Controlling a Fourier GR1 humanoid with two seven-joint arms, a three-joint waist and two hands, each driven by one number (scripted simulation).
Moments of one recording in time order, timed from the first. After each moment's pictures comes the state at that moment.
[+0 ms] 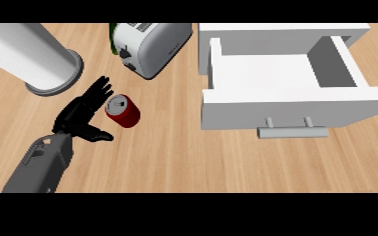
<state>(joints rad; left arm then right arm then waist) -0.47 0.30 0.18 -0.57 0.10 -0.51 -0.36 0.41 -0.08 -0.69 -2.19 -0.50 0.49 0.18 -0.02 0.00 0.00</state>
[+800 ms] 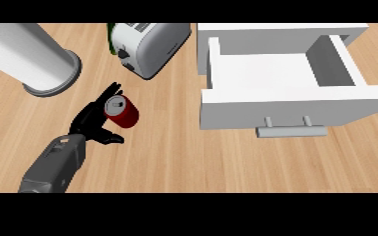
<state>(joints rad) -0.61 0.27 0.20 -0.23 0.03 -0.52 -0.54 0.41 -0.08 -0.75 -2.21 -0.57 0.53 0.24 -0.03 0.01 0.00</state>
